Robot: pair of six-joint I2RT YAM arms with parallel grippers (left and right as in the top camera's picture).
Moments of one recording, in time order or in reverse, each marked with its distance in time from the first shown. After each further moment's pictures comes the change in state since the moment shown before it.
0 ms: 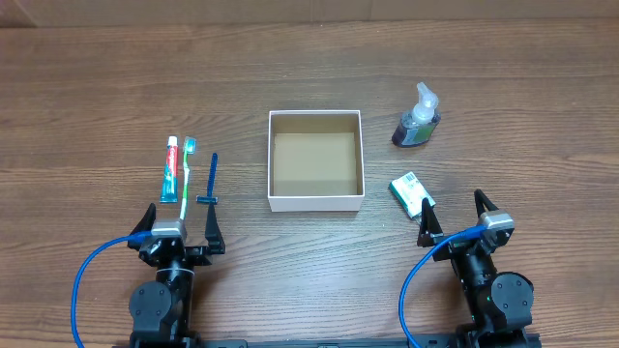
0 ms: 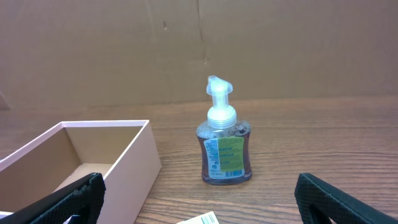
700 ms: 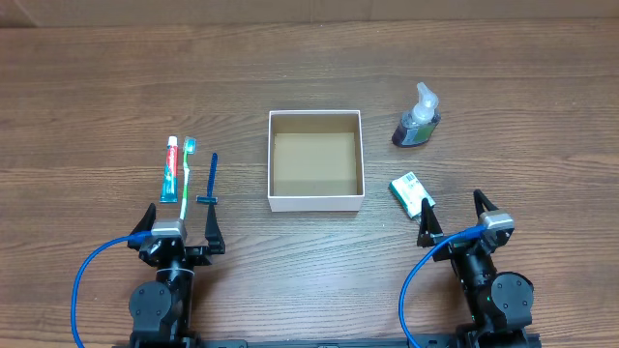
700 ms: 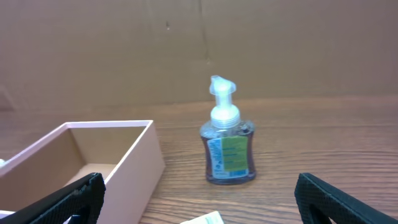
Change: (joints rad) left arm 0.000 0.000 0.000 0.000 0.000 0.000; right arm 0.000 0.000 0.000 0.001 -0.018 0.026
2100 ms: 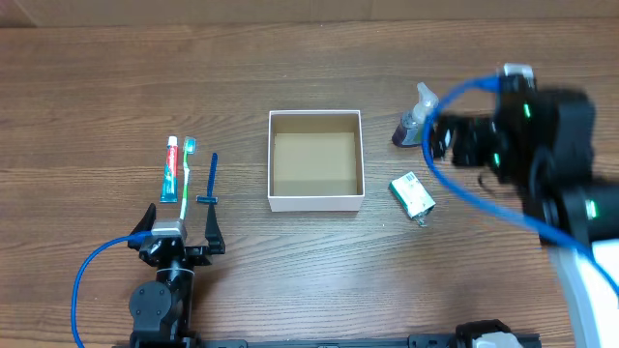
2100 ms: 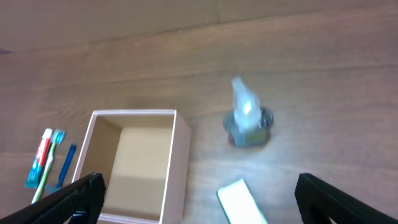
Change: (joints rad) left arm 0.000 0.000 -0.002 0.000 0.000 0.000; right arm -0.001 1.208 1.428 -0.906 -0.068 0.059
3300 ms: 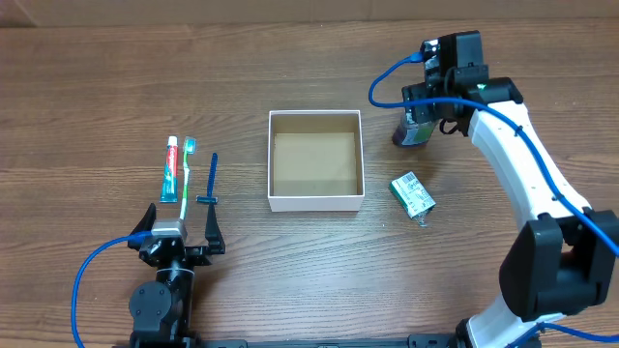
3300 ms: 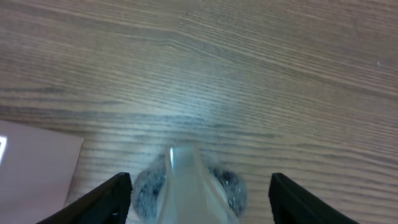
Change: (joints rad) left arm 0.000 0.000 0.000 0.000 0.000 0.000; right arm 0.000 0.586 0.040 0.264 0.172 -0.317
